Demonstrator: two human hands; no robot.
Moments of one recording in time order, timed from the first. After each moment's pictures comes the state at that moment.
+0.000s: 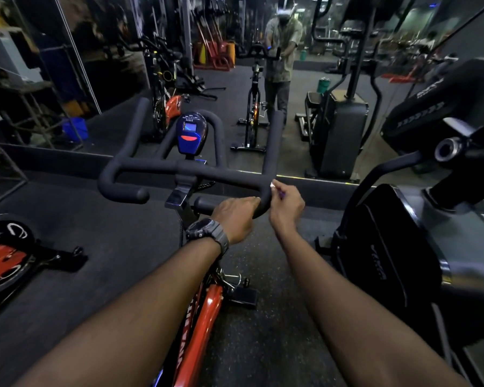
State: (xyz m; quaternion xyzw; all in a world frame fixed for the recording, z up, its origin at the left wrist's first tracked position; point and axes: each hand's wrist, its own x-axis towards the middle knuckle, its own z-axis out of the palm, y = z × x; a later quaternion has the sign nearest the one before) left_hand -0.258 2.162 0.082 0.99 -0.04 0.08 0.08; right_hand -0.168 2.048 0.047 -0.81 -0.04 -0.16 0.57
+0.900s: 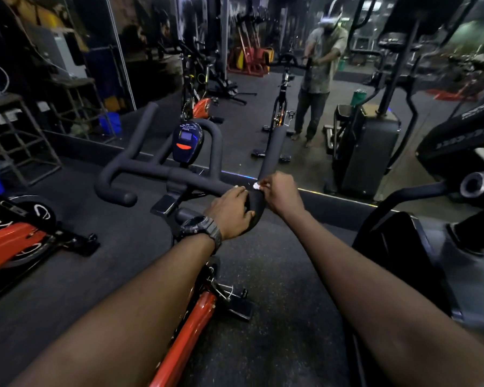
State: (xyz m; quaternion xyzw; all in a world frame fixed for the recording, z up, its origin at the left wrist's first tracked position) left_hand -0.203 2.145 0.094 0.98 0.10 0.10 0.16; right_hand -0.082 2.031 0.107 -0.91 -0.33 -0.10 0.25
